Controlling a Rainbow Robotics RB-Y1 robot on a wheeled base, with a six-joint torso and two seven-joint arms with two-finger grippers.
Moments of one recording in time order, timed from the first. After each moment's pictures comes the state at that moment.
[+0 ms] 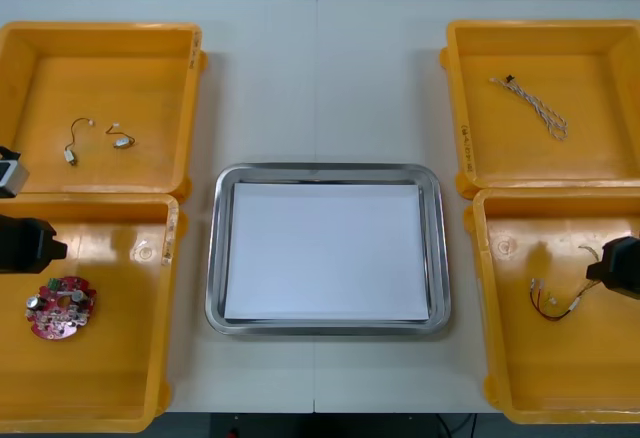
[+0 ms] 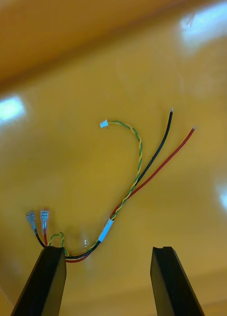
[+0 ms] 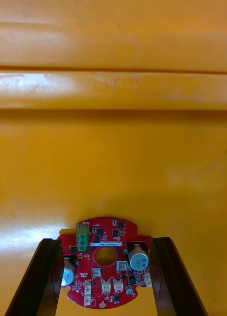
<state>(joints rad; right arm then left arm) 0.05 -0.61 -0.29 -2.07 -0.72 1.64 1.15 0.02 0.87 0.16 -1.99 0.89 1.45 -1.35</state>
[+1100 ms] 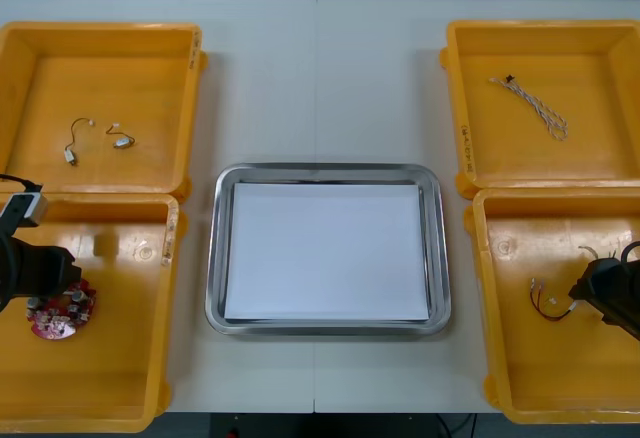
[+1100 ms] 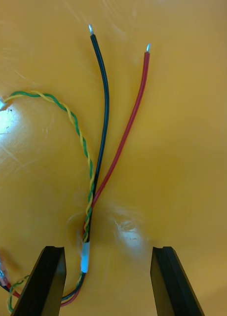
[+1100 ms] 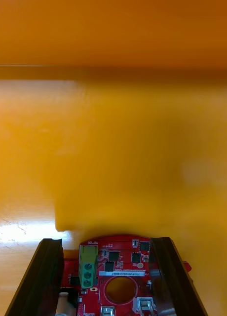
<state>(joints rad) 0.04 -0.49 -0.28 -1.91 -0.62 1.59 0.96 0.05 0.88 0.02 -1.89 0.82 1.27 -1.35</state>
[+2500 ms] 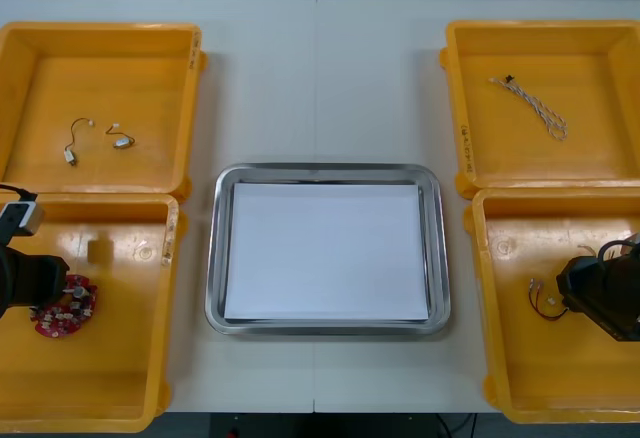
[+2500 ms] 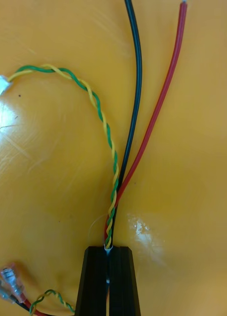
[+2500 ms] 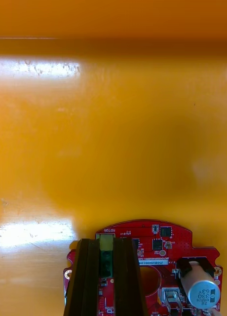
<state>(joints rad) 0.02 -0.45 -0.23 -1.90 -0.56 1.58 0.87 0.09 0.90 0.01 -1.89 0.81 1.23 -1.36</state>
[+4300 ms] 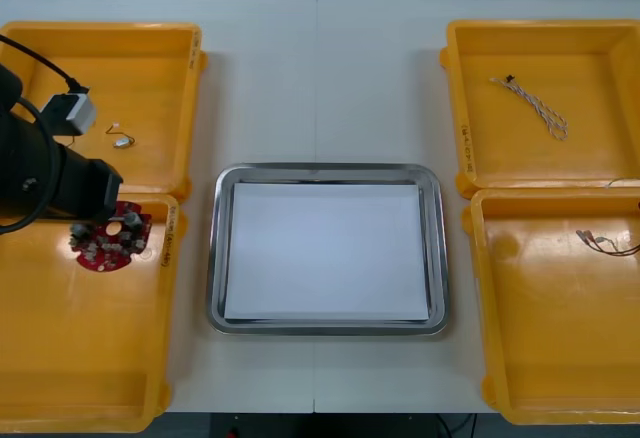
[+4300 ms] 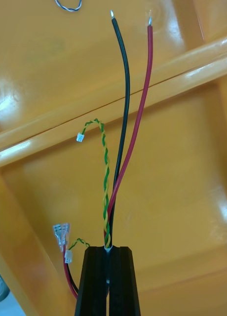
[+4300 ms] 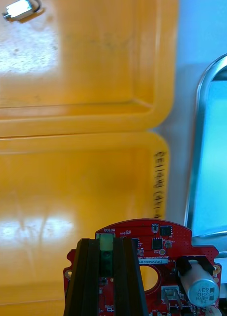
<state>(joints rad) -0.16 -0.75 -0.37 -2.22 -0.86 1.92 0.95 -0.40 0.79 -0.03 -2.21 0.87 1.91 -0.98</state>
